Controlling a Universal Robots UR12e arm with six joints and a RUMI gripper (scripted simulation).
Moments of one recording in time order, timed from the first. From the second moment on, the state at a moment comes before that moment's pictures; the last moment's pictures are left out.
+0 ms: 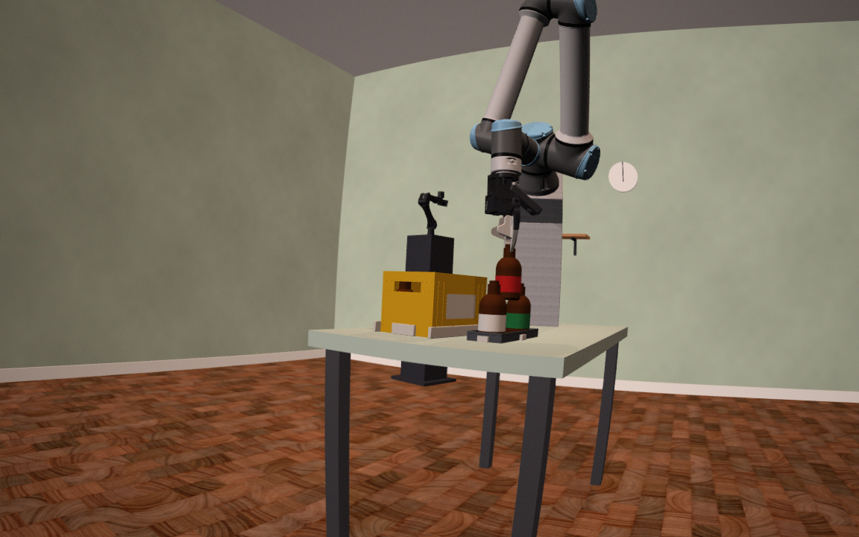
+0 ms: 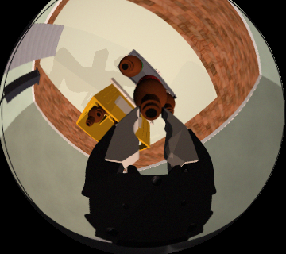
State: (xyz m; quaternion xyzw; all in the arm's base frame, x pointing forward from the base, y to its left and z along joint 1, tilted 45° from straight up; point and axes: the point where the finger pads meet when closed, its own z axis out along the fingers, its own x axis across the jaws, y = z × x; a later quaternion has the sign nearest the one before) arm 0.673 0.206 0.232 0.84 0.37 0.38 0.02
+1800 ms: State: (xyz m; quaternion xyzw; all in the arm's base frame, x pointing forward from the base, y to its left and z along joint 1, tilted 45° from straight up) arm 0.663 0.203 0.243 0.84 0.37 0.38 0.02
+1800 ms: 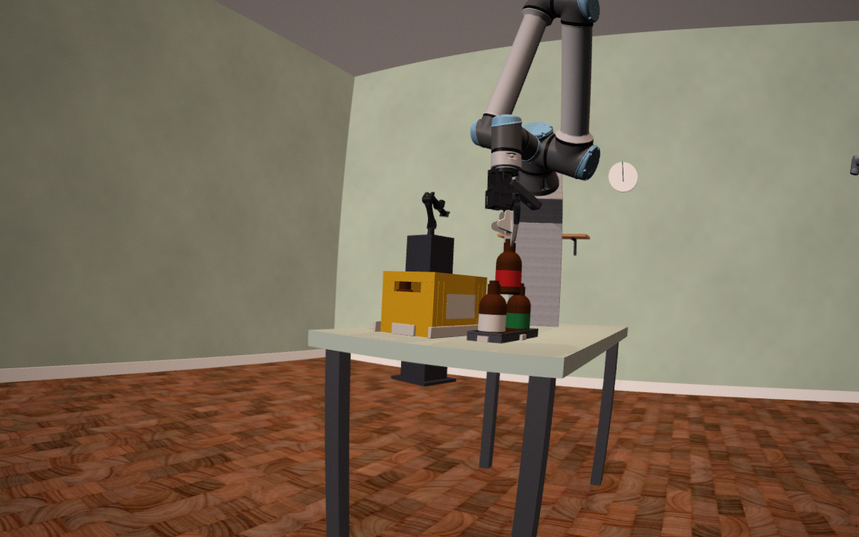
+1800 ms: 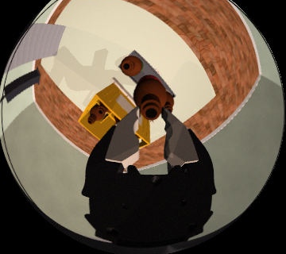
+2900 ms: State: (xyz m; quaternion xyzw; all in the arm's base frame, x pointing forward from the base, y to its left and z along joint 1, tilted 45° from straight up) arm 0.656 0.200 0.249 0.84 0.37 0.38 0.02
